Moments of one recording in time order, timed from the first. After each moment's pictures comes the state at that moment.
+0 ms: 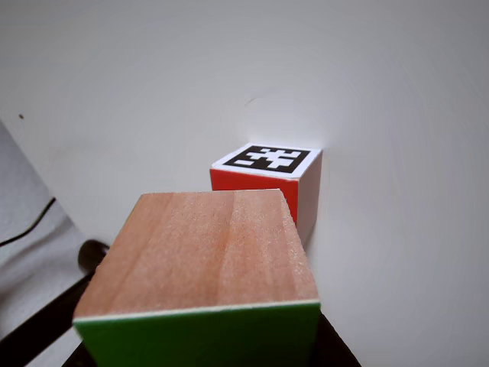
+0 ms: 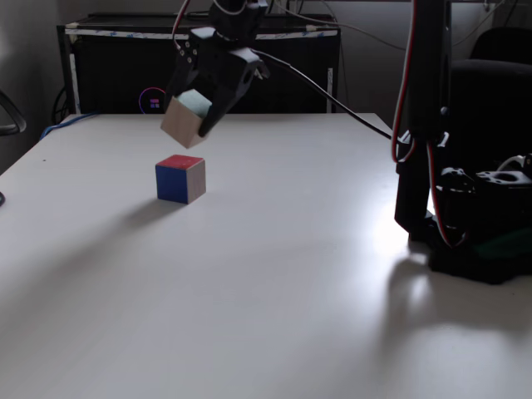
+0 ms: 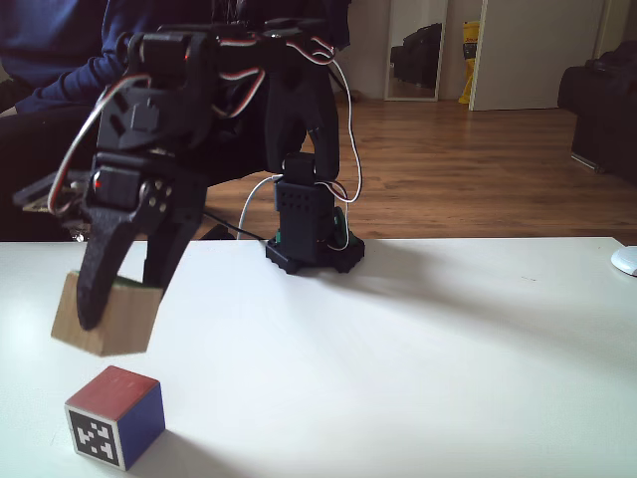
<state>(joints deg) 40.1 82.2 78.9 70.0 -0.4</state>
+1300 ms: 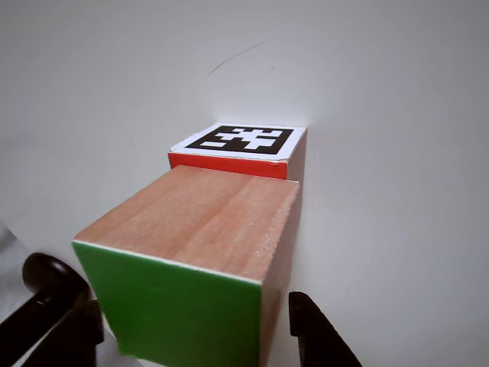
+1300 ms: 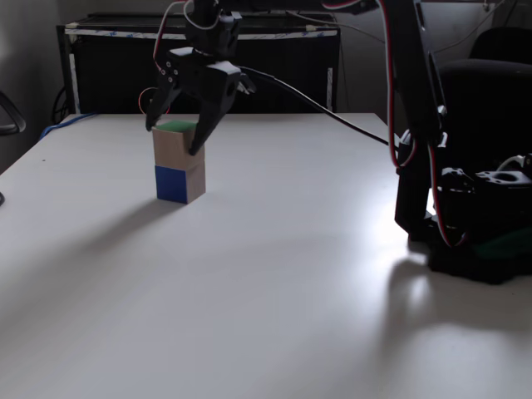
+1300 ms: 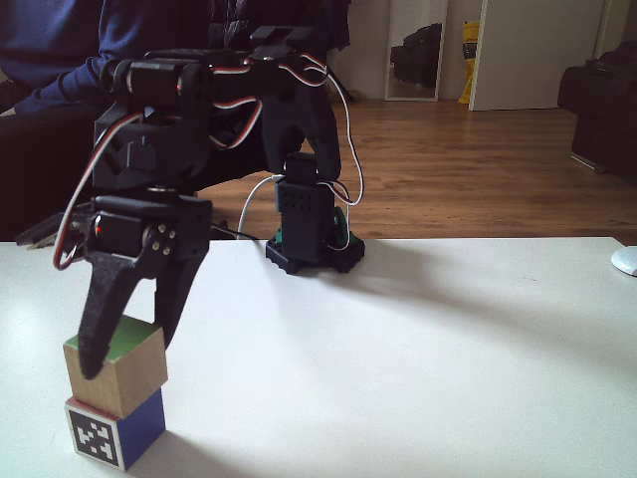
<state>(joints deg) 37.4 69.3 65.5 78.1 2.4</state>
